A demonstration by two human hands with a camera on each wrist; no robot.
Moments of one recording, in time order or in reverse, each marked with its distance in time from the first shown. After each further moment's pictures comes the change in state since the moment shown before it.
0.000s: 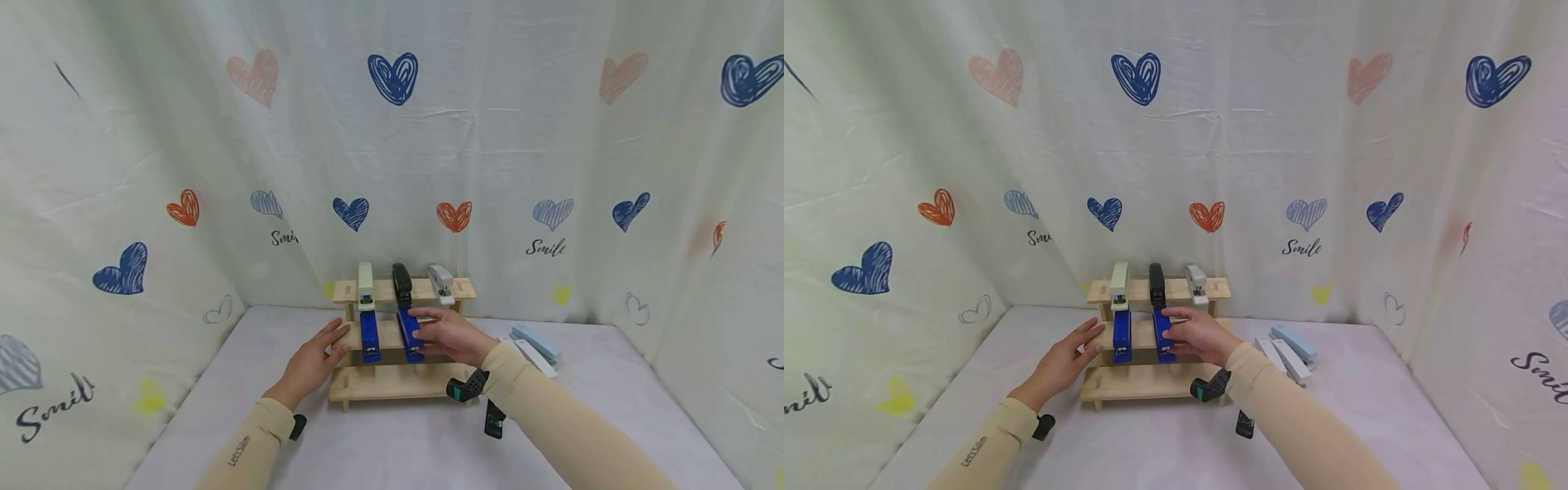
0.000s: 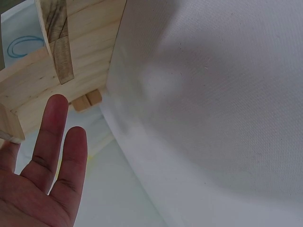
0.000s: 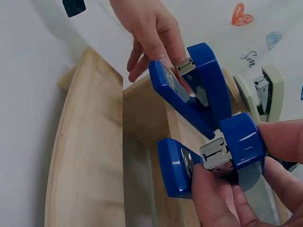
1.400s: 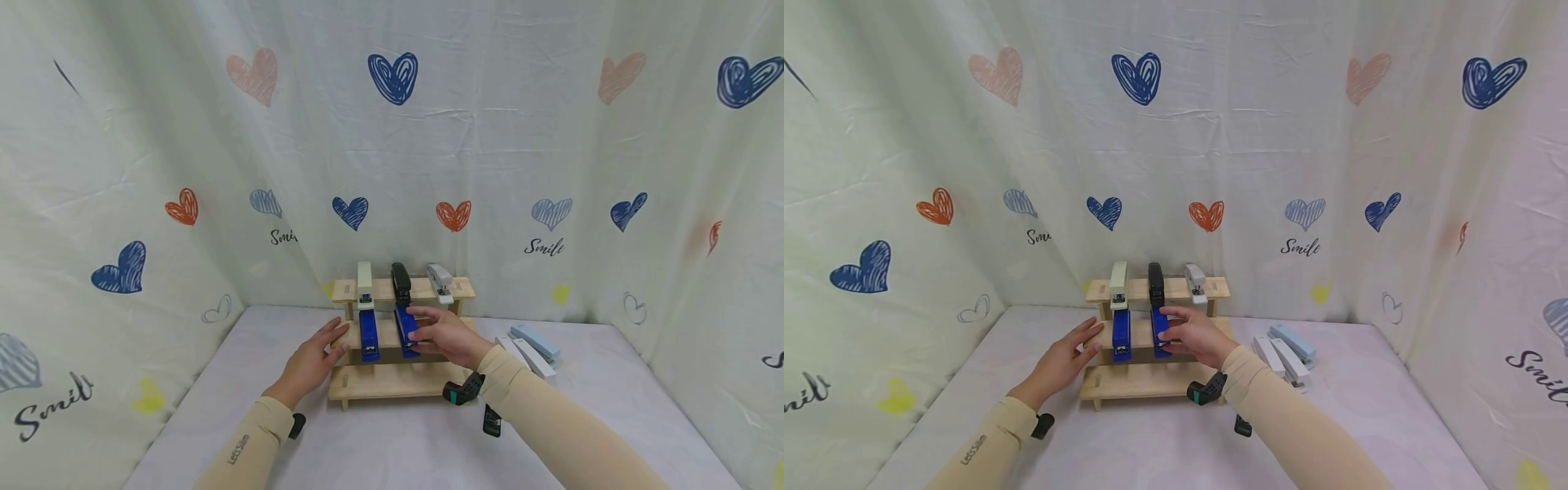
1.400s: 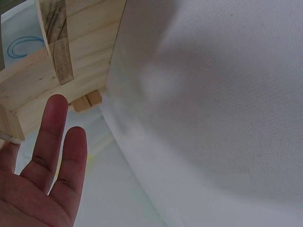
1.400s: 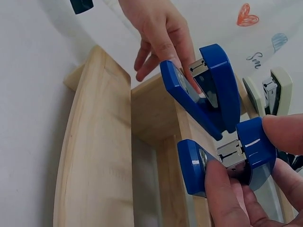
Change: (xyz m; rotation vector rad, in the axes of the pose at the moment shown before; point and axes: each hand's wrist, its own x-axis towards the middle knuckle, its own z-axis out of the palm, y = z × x) left_hand 0.001 -0.001 0.000 -0.004 0.003 0.016; right_hand 0.004 0.004 0.009 0.005 0.092 -0.006
